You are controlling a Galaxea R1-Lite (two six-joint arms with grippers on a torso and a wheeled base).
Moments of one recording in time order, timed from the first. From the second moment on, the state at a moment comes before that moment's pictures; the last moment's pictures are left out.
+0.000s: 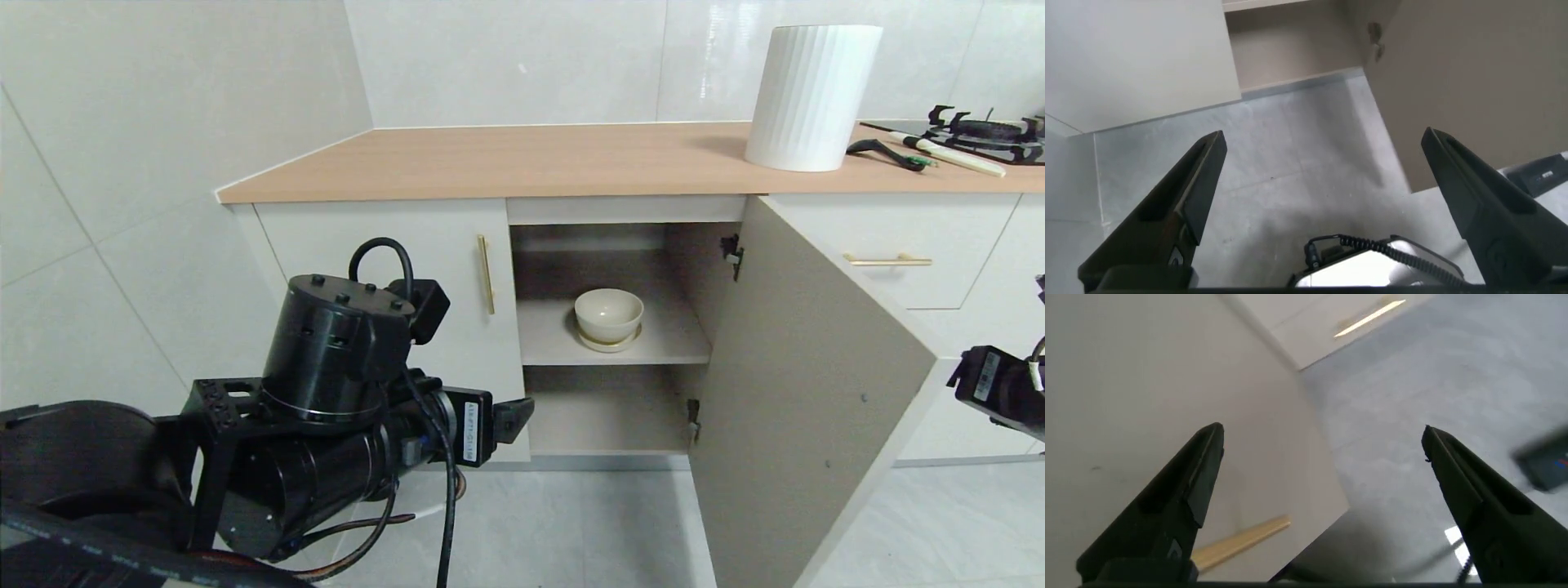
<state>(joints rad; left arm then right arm) -0.74 1.61 -0.84 -0.23 0.29 -0.36 -0.02 1.41 -0.76 0.00 -0.08 0.45</state>
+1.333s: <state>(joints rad) -0.73 1.58 -0.84 -0.23 0.30 -0.36 0.31 1.92 -1.11 -0.24 0.07 0.53</state>
